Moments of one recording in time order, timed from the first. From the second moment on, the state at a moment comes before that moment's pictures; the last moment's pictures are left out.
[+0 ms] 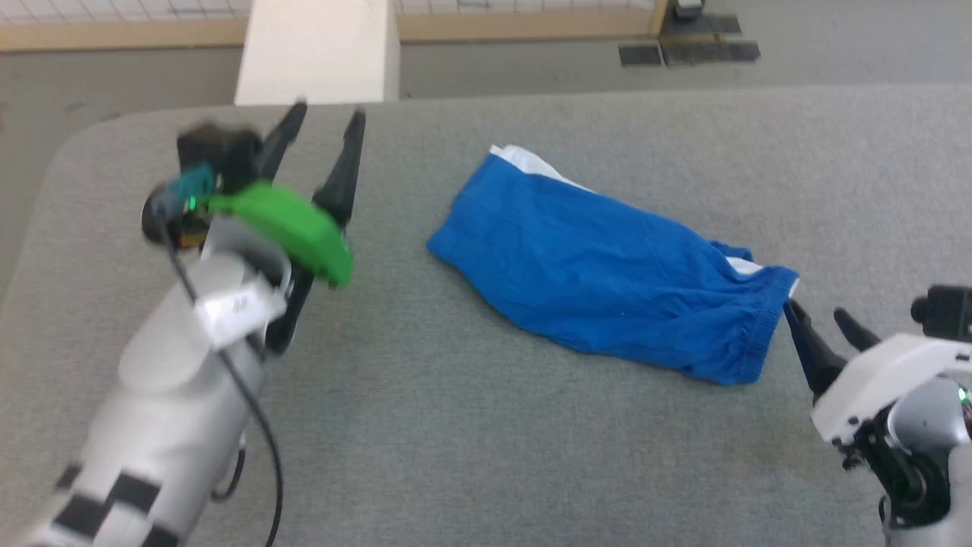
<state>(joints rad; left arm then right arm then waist) -0.80 0.35 -0.62 0.60 -0.72 -0.06 -0.25 -0.16 -0.07 -0.21 0.05 0.36 0.13 0.46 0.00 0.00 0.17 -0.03</state>
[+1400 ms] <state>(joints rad) -0.32 0.34 -0.31 0.18 -0.54 0.01 -0.26 -0.38 -0.09 -0.22 0.25 0.10 0.13 0.82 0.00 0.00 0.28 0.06</state>
